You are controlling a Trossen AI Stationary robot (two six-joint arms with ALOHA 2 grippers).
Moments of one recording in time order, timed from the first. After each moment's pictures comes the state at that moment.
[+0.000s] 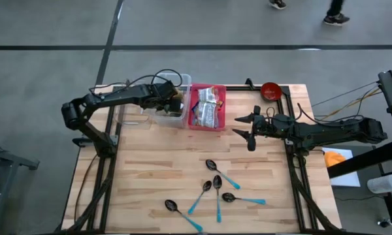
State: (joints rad) left arm 0.51 1.59 1.14 -0.77 -0.29 -0.89; right arm -0.12 0.84 0.29 0.40 0.13 0.05
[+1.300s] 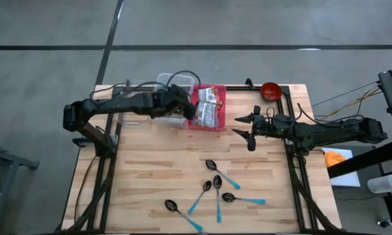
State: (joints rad) left arm 0.23 1.59 1.34 -0.65 -0.51 -0.62; right arm -0.12 0.84 0.29 0.40 0.13 0.05
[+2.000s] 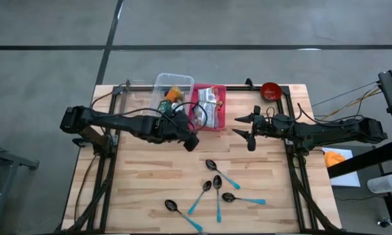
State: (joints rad) left arm -0.08 1.59 1.34 -0.68 -0.53 -0.69; right arm -0.12 0.84 0.29 0.40 0.13 0.05
